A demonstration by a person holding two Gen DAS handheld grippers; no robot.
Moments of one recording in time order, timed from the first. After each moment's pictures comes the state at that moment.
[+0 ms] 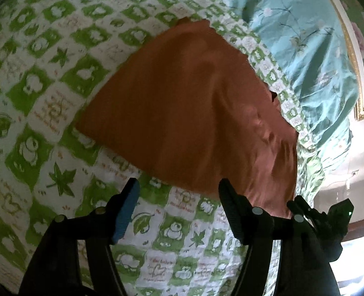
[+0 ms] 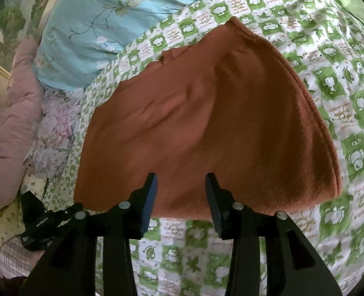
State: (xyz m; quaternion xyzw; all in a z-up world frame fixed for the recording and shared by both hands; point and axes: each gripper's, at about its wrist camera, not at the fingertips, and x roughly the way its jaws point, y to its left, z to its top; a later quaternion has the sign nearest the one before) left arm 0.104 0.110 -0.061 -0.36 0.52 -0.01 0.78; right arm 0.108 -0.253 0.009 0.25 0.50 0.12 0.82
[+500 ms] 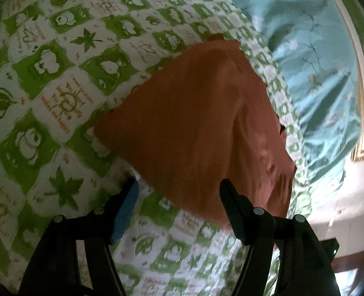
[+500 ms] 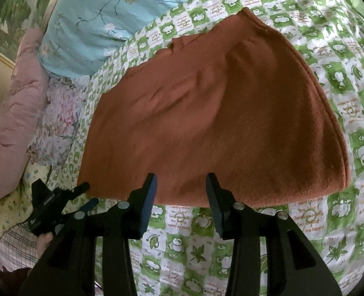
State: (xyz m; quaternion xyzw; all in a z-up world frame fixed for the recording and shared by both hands) left arm 0.107 0.133 -0.085 -0.45 0.47 0.04 0.76; right arm 0.107 -0.245 0.006 0.24 0.51 0.15 0.81
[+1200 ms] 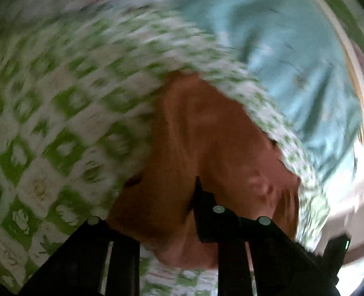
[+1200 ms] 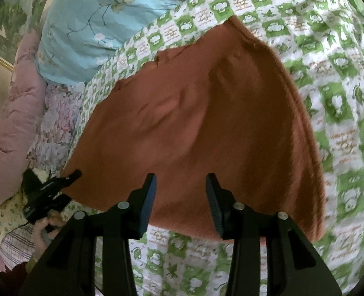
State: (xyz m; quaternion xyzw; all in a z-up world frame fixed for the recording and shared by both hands) left arm 0.167 0.104 -0.027 -0.33 0.43 0.04 0.84; right arm 0.139 -0.285 0.001 0.24 0.51 0.16 0.81
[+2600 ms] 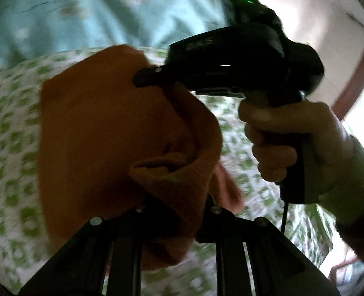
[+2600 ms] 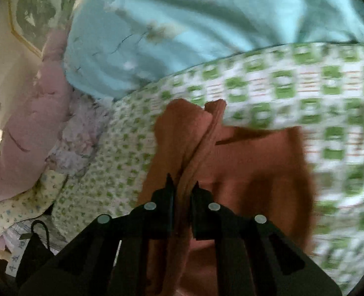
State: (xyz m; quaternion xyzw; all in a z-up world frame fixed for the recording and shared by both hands) left arm 0.220 -0.185 0.006 -0.05 0.45 -0.27 0.85; right arm 0.254 -0.292 0.057 0.20 0.48 0.25 0.82
